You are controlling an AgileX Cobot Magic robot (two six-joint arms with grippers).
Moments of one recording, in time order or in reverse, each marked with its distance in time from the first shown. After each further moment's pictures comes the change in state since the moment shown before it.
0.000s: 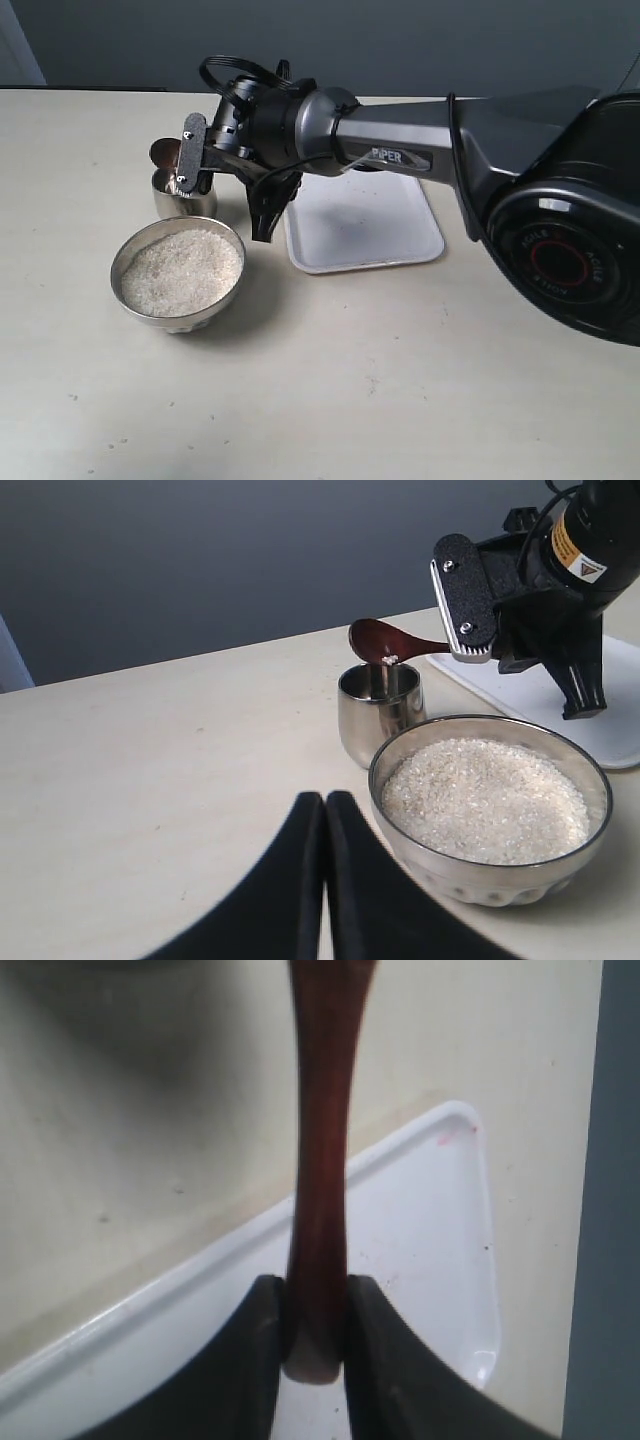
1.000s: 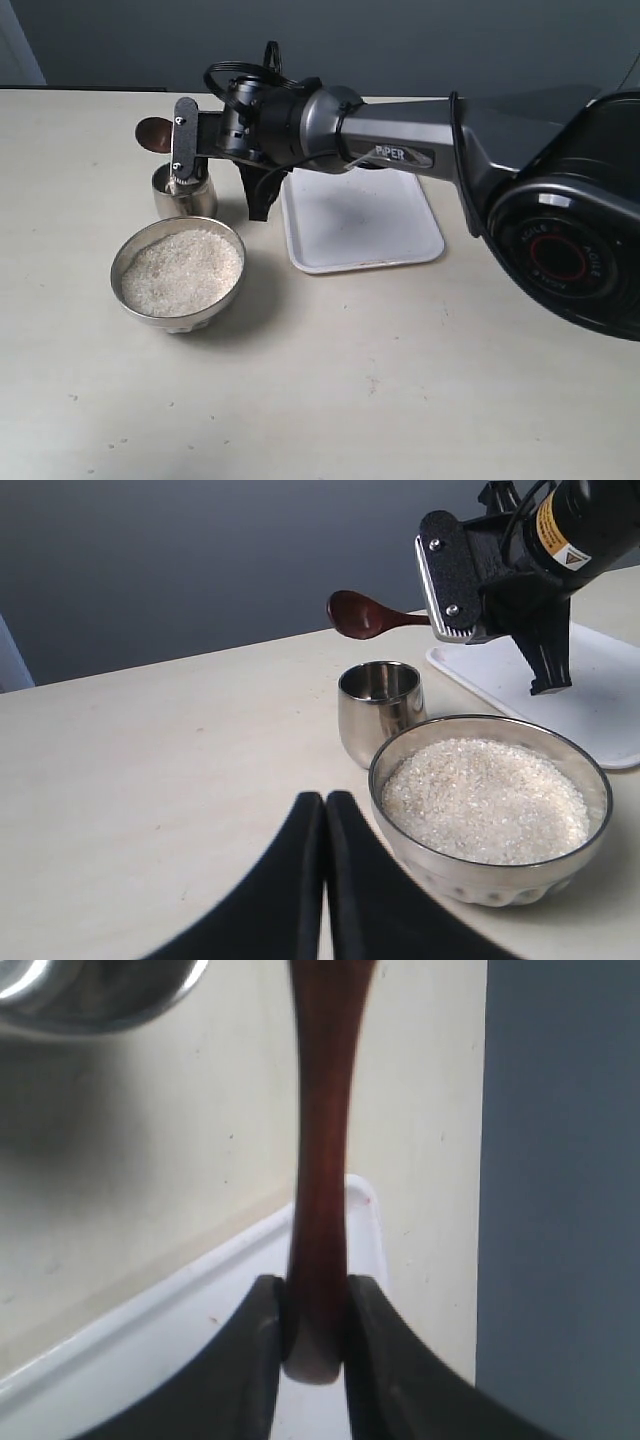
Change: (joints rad) left arm 0.000 0.000 0.000 0.000 0.000 0.000; right arm -0.016 0.002 0.000 -0.161 -0.143 0.056
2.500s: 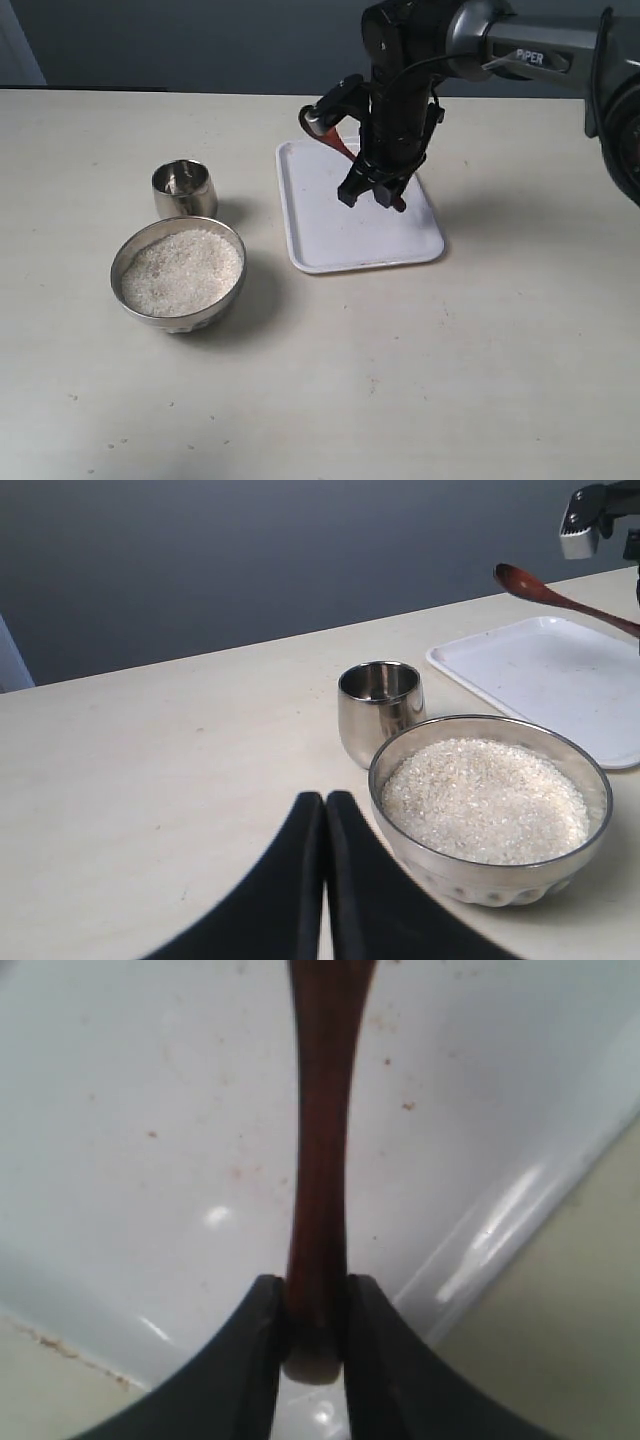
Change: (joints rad) left arm 0.000 0.000 0.000 0.000 0.000 0.000; right arm -0.326 -0.063 -0.002 0.723 0.443 -0.153
